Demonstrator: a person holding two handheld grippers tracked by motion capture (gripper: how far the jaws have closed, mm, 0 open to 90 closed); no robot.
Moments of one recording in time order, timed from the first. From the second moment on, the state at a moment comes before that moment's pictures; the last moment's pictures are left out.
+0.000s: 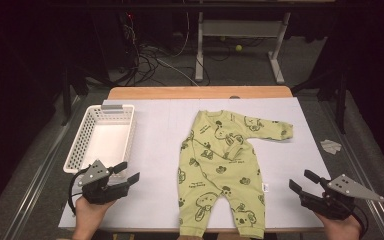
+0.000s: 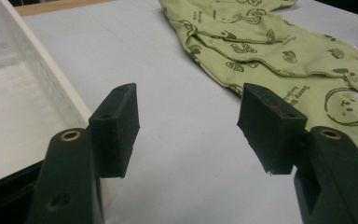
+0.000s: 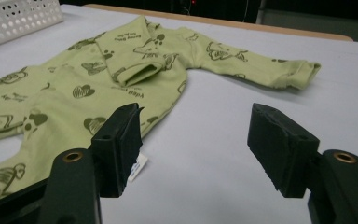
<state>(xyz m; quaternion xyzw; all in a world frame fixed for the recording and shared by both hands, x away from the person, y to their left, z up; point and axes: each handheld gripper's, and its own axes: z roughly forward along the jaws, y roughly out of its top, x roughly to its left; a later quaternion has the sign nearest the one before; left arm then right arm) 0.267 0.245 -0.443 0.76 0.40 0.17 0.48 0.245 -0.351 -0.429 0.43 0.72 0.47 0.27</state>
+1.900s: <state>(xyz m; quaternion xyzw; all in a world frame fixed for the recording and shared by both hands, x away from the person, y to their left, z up) 0.248 0.256 -0.473 0.76 0.43 0.13 0.47 0.454 -0.343 -0.424 0.60 0.73 0.25 0.20</state>
